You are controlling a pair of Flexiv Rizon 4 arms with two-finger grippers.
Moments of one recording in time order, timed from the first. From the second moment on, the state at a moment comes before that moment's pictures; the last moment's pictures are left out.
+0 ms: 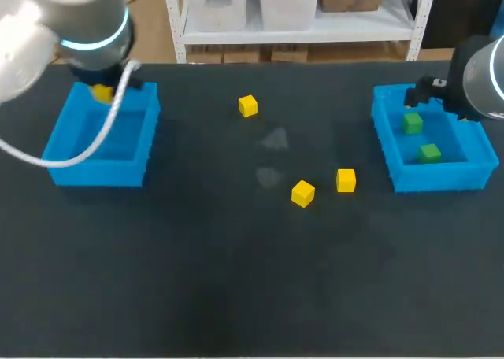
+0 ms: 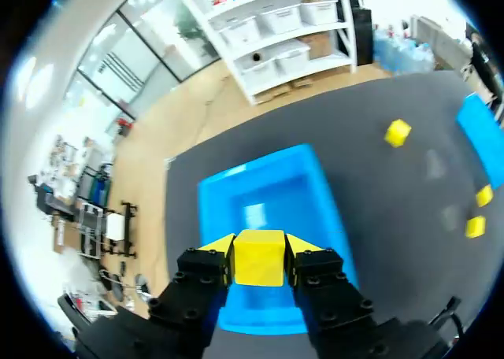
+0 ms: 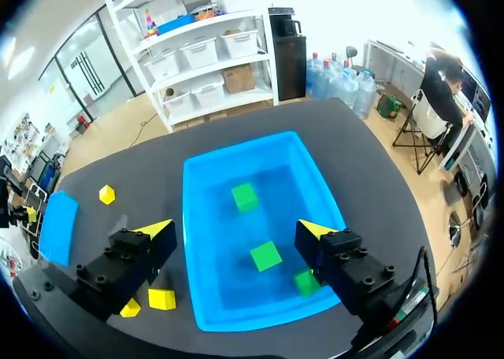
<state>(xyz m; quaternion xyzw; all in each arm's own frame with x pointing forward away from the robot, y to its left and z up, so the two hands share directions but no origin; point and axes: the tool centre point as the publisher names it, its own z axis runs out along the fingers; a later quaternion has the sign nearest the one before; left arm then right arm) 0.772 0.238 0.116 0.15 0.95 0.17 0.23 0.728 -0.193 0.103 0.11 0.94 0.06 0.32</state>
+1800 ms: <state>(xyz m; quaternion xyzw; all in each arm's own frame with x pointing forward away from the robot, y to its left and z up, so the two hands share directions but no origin) 0.573 -0.104 0.101 0.38 0.90 -0.04 0.20 0.728 -0.193 0.102 0.11 0.94 0.06 0.33</state>
